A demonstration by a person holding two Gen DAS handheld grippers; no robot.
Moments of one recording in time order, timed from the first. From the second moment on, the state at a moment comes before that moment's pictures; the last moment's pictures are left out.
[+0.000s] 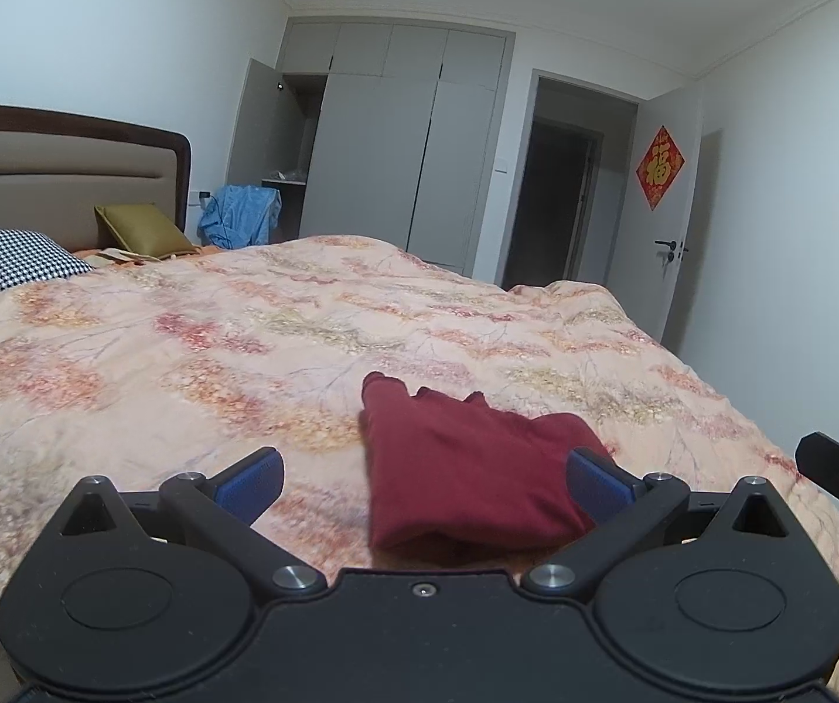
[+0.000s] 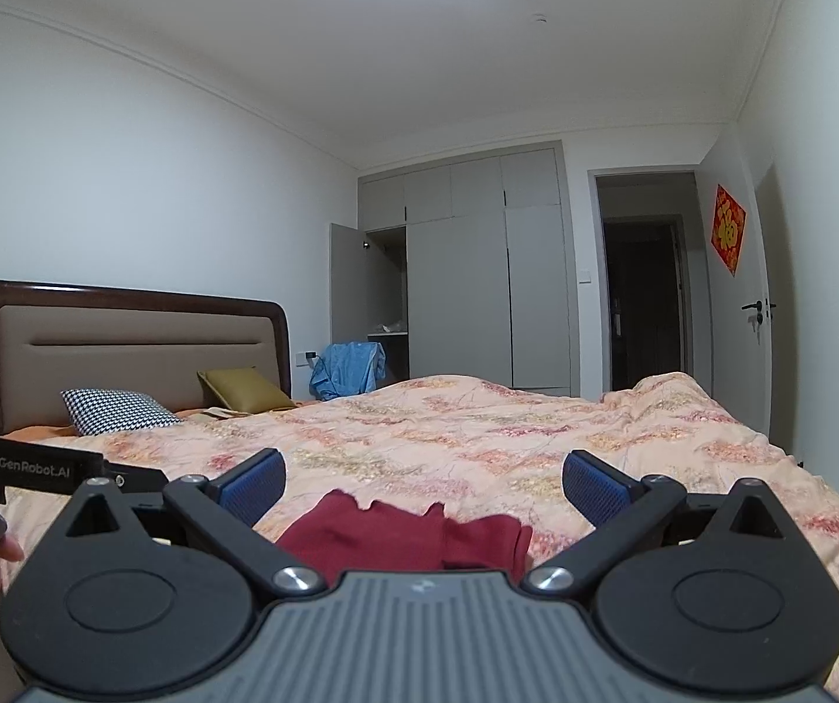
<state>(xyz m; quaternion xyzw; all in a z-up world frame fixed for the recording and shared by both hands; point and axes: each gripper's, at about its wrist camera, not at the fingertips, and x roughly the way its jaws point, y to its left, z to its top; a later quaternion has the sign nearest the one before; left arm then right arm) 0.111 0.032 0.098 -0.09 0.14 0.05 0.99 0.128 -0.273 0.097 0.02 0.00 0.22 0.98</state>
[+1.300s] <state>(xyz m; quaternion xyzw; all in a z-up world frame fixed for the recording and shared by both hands) 0.095 0.011 -0.005 -0.05 0.21 0.05 0.98 0.100 -0.283 -0.014 0.01 0.11 0.14 0.98</state>
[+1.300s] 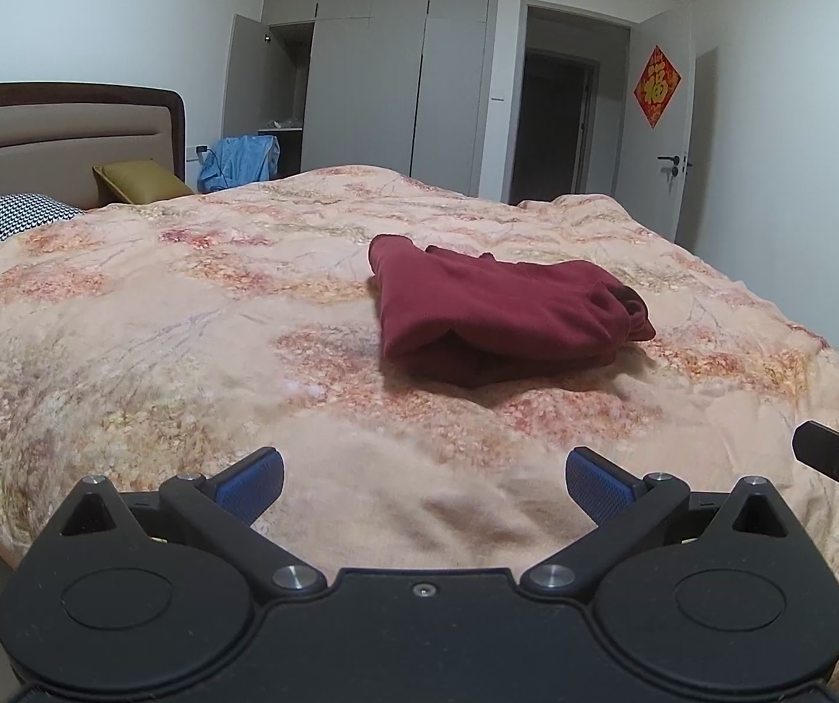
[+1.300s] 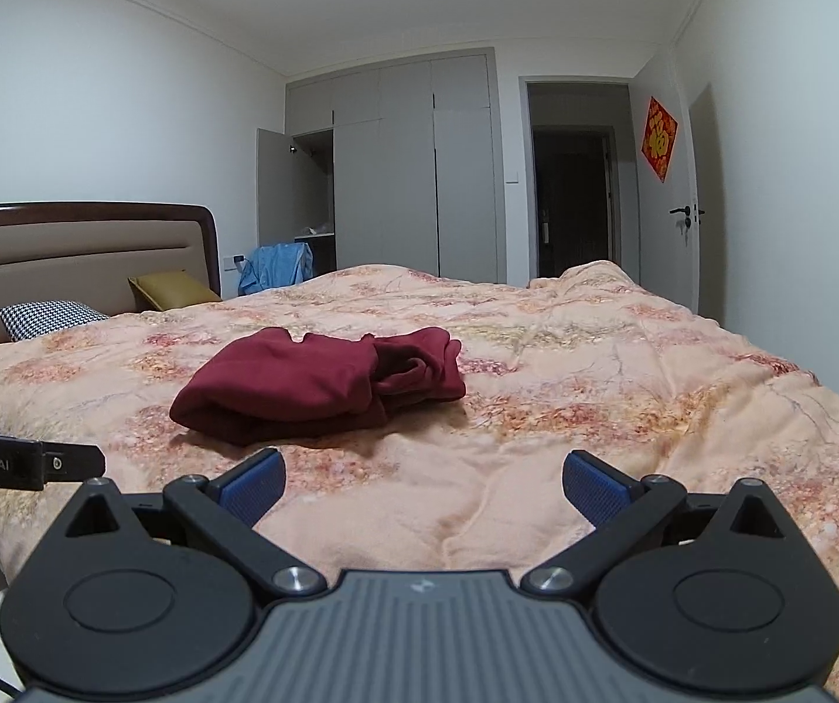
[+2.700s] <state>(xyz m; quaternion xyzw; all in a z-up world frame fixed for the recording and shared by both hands) 0.094 0.010 -0.006 -0.05 0.21 0.05 0.98 0.103 -0.284 -0.020 0.01 0.11 0.14 0.98</state>
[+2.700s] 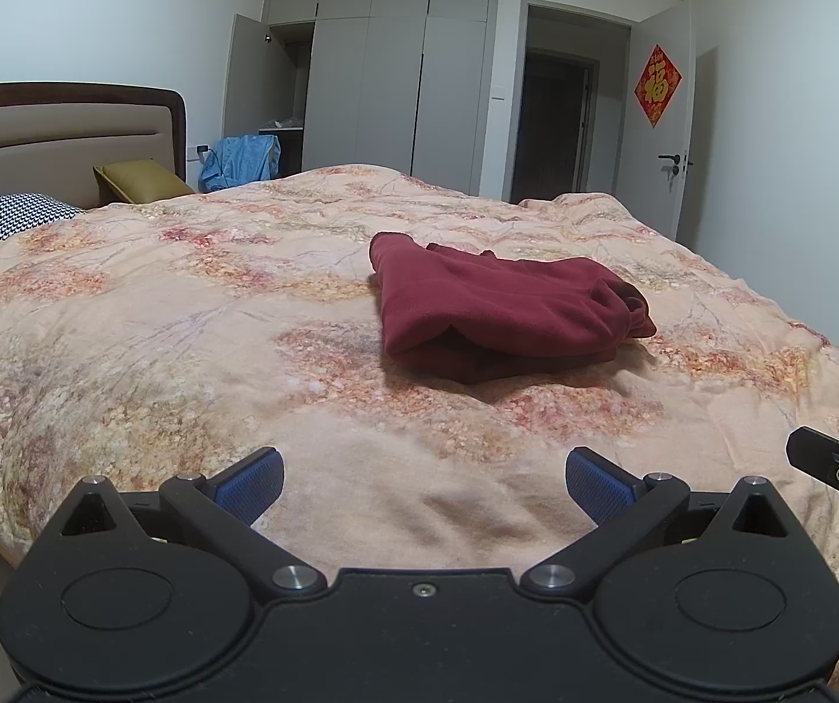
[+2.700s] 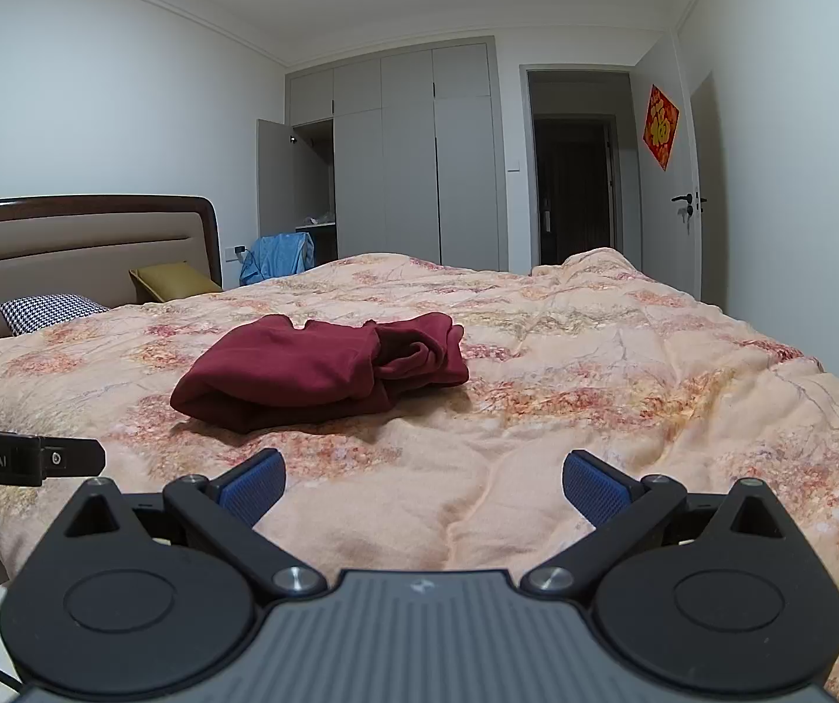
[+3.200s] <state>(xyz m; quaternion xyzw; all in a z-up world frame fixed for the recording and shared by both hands) 0.094 0.009 -0.006 -0.05 0.21 0.05 0.98 0.103 -0.284 -0.020 0.02 0.12 0.15 0.98</state>
